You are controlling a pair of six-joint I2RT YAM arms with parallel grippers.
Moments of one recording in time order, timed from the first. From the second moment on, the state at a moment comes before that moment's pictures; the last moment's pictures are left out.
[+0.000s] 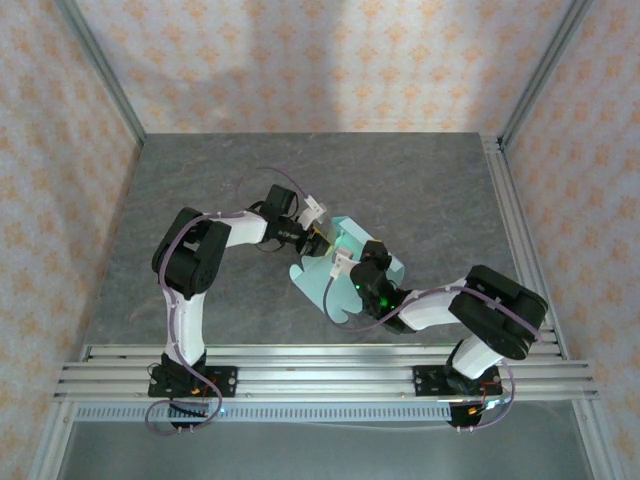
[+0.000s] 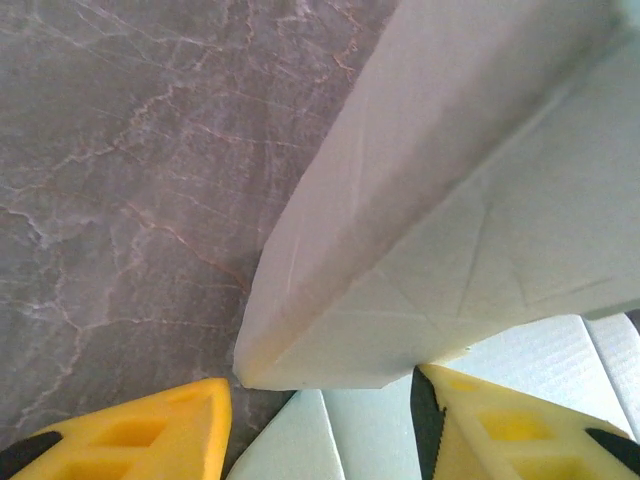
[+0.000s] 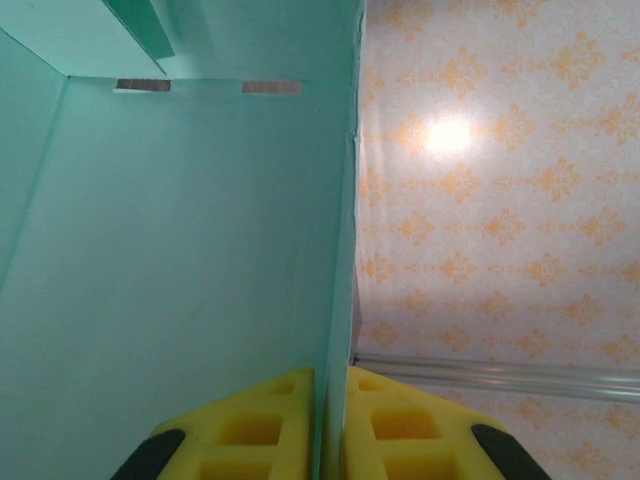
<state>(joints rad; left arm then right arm) -0.38 2.03 1.17 -0.07 0.77 0.20 0.93 1.56 0.43 0.74 0.93 -1.12</state>
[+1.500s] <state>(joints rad) -0.46 2.03 1.19 -0.02 0.61 0.14 0.94 1.52 0.46 0.52 0.93 -0.94</state>
